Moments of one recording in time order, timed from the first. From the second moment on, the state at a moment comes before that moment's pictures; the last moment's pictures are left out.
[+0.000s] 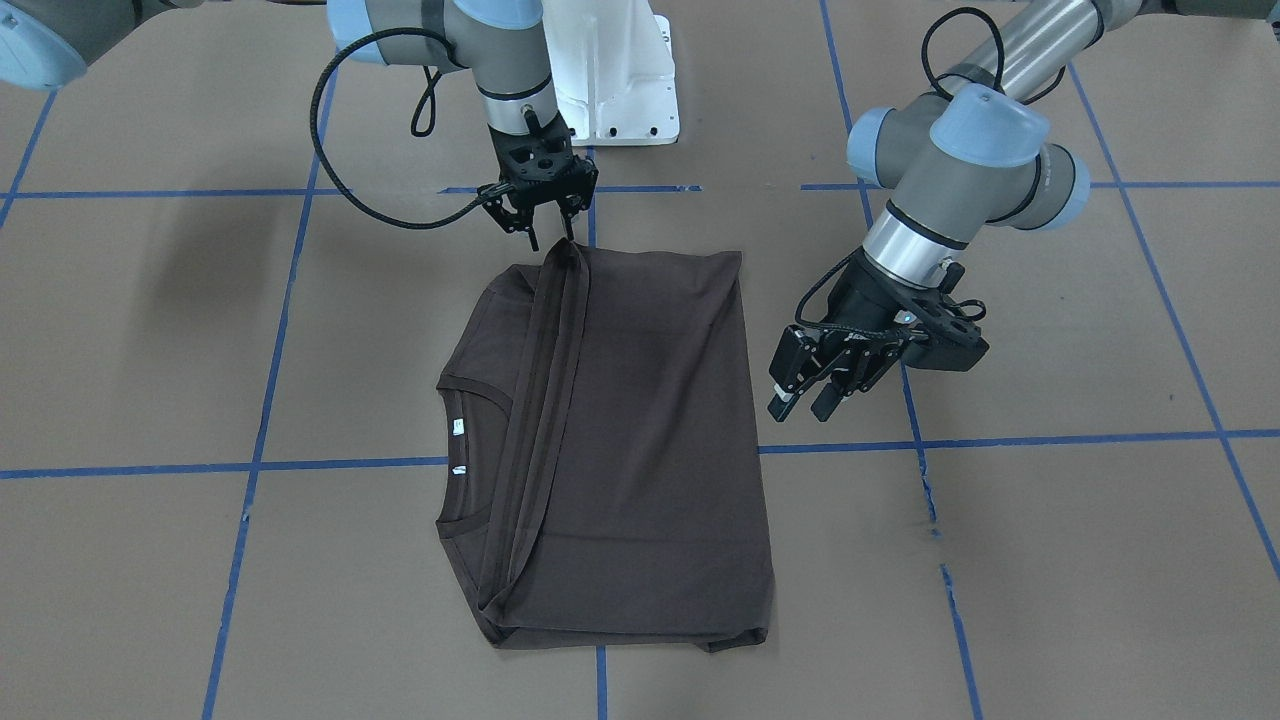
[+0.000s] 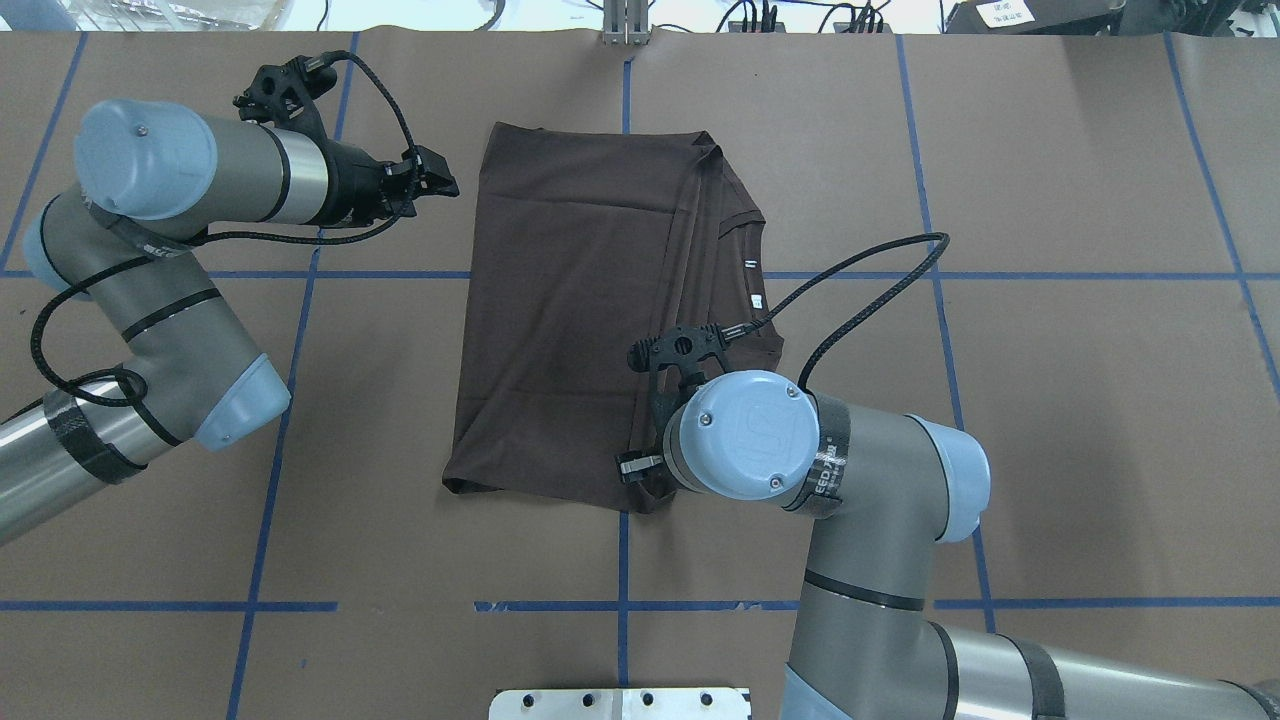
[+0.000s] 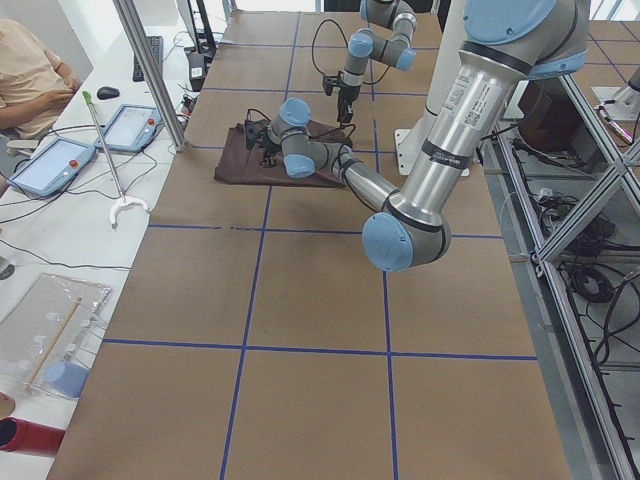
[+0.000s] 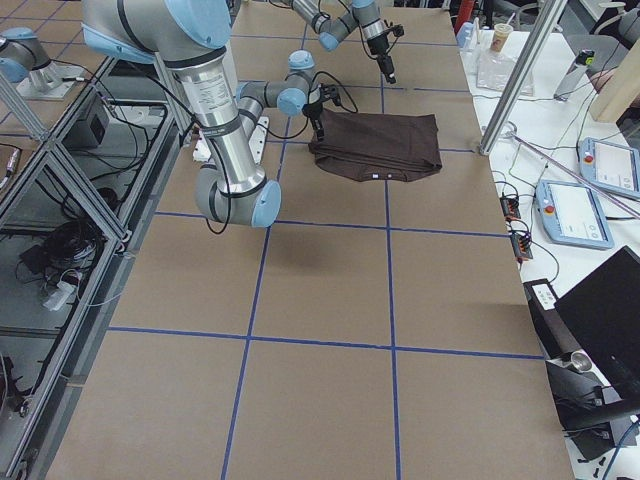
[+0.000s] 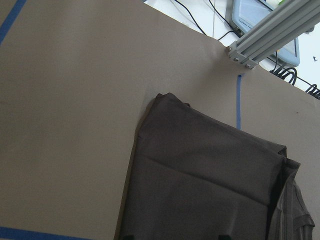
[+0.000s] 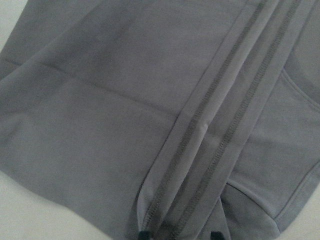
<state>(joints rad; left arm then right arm) -0.79 -2.04 -1.59 -2.33 -1.83 -1.46 0.32 -0.96 1.83 -1.57 1.63 1.00</state>
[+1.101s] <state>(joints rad) -0.78 -2.04 -1.58 -2.33 -1.83 -1.46 0.28 -0.88 1.69 -1.57 1.63 0.95</state>
